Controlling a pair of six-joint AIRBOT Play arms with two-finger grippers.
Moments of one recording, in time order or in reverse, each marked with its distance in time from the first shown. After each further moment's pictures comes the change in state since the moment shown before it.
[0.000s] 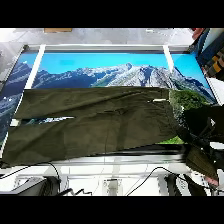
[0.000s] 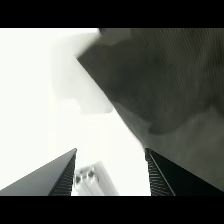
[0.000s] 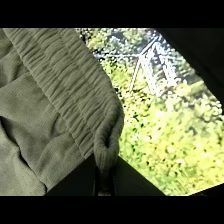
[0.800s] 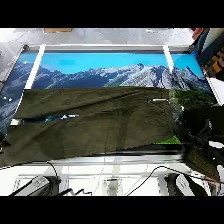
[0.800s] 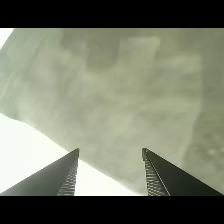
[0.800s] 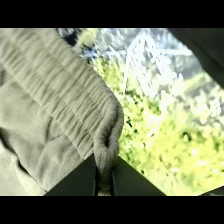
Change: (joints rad) left arm -0.367 -0.012 0.186 0.055 -0.142 -0.060; right arm -0.001 -0.076 -0.001 0.074 -0.001 0.017
